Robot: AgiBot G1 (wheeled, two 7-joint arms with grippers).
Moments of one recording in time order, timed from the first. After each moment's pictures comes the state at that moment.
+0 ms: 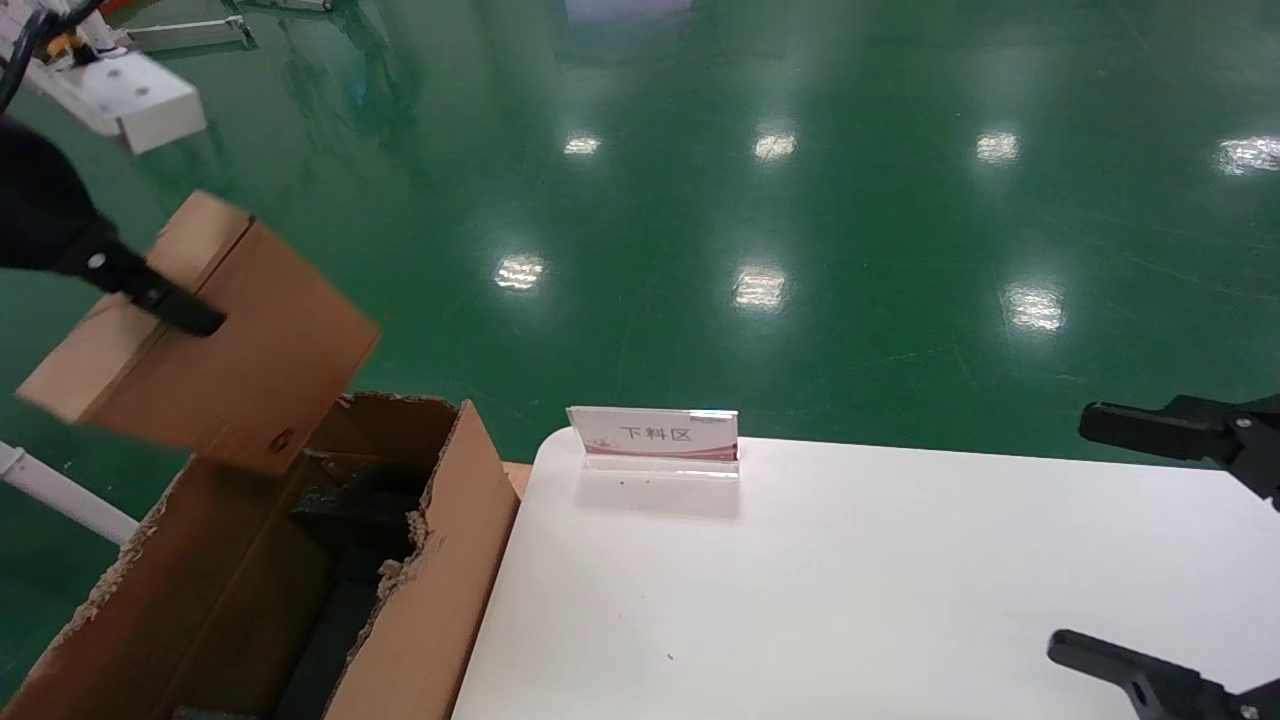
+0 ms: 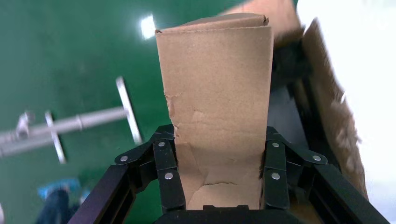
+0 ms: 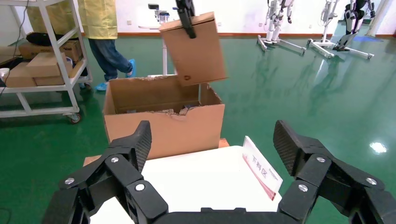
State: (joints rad) left arm -2.70 0.63 1.85 -1.30 1.65 1.72 -1.54; right arm 1.07 -0.61 -0.28 1.28 -0.73 -1.50 0.19
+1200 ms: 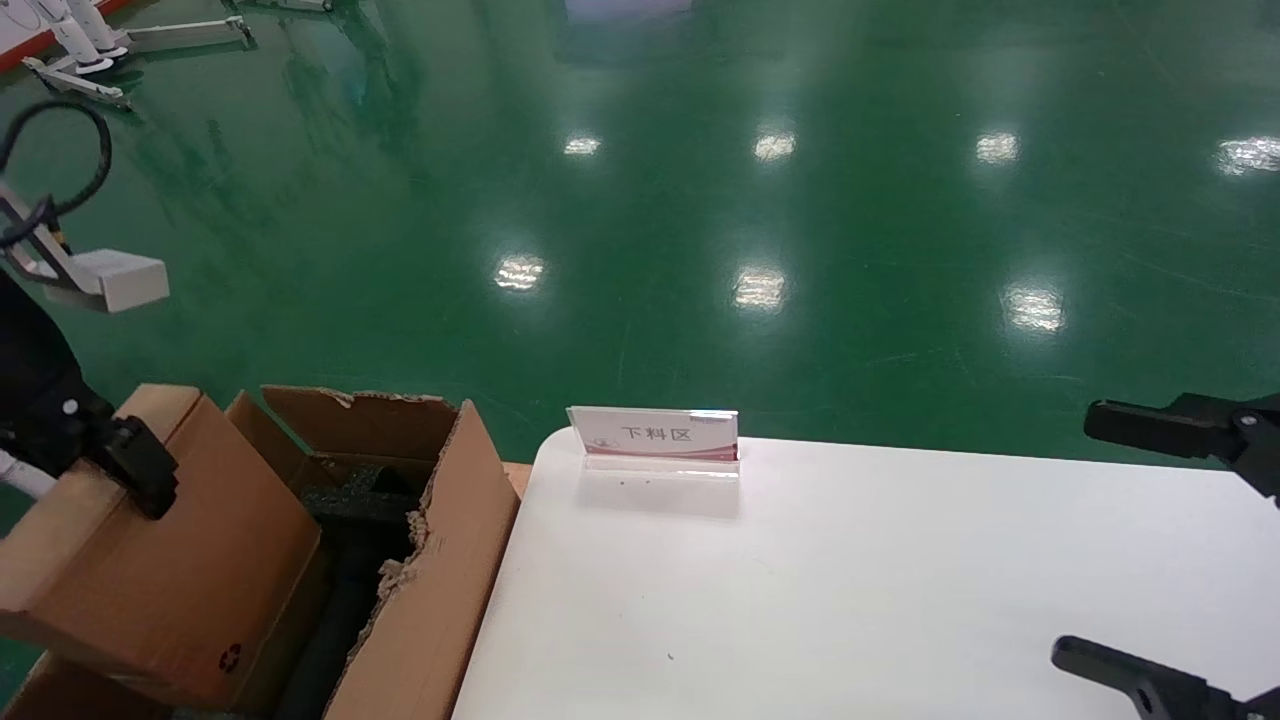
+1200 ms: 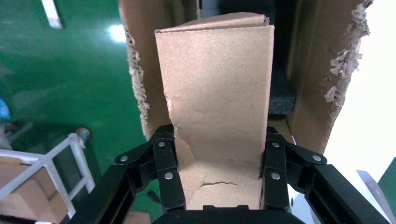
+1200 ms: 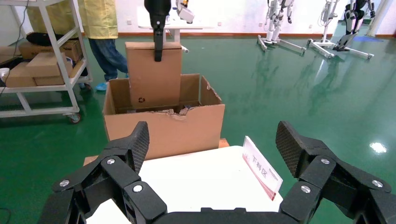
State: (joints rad) left arm -2.69 0.74 2.39 -0.90 1.24 1.67 -1.50; right arm 1.07 -0.61 -0.28 1.28 -0.73 -1.50 0.19
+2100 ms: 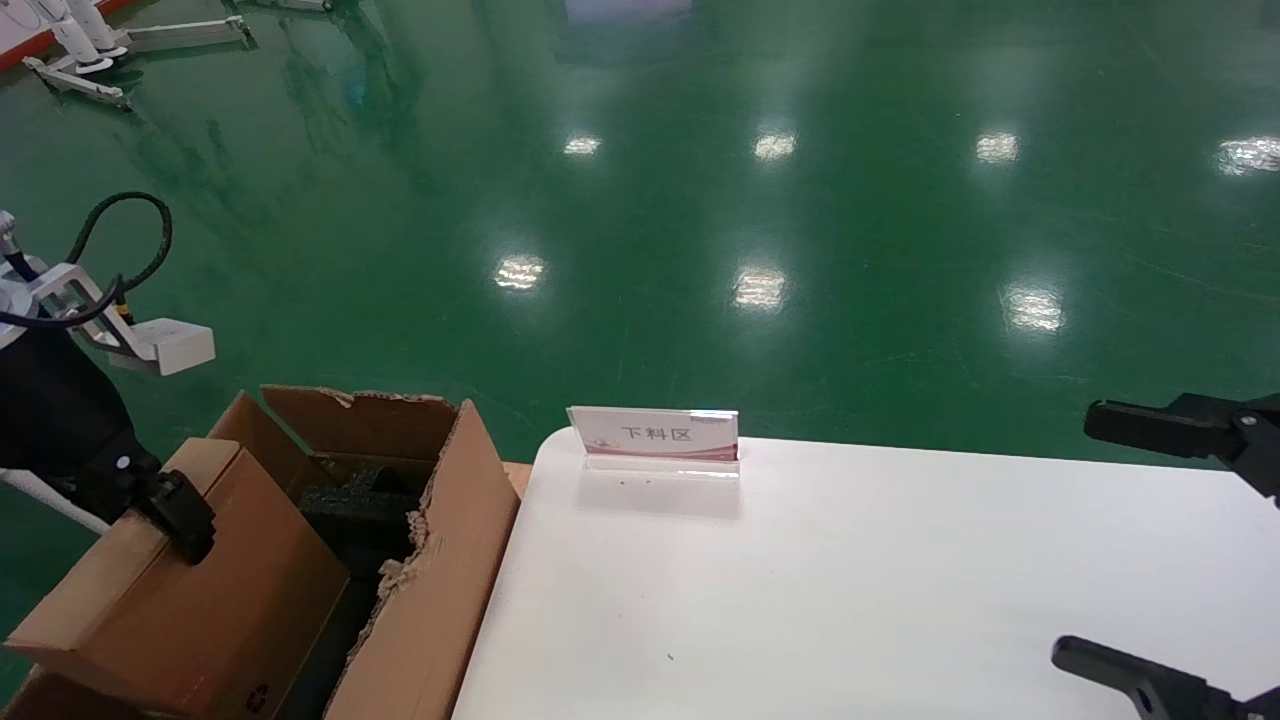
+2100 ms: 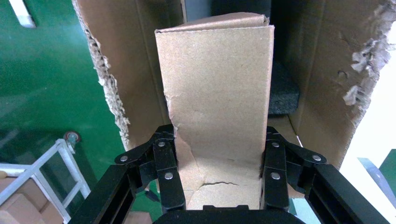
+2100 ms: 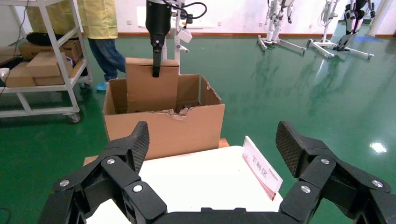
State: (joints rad) left arm -2.53 0.71 2.38 -0.80 1.20 1.59 -1.38; right arm 1.07 -0.61 -0.28 1.28 -0.73 -1.49 0.19
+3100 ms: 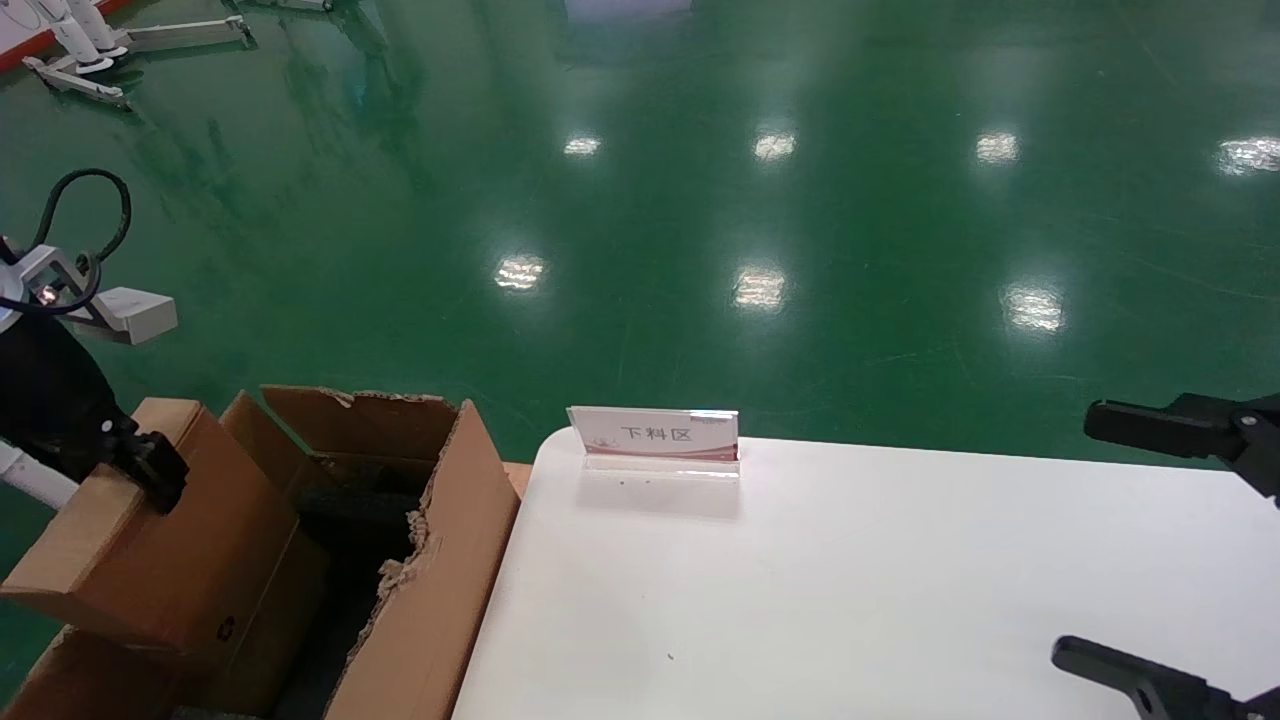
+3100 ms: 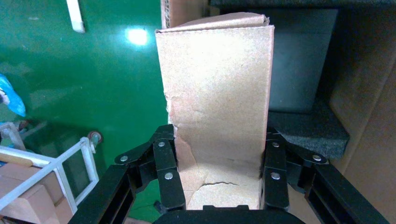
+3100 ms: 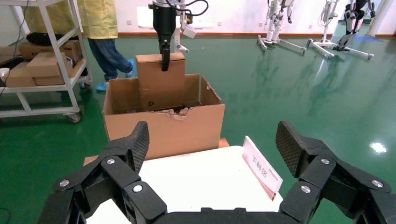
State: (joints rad) left arm -2.45 0.73 2.40 -0.67 1.26 1.47 -1.38; right arm 1.07 -0.61 -0.28 1.28 -0.73 -1.50 0.19
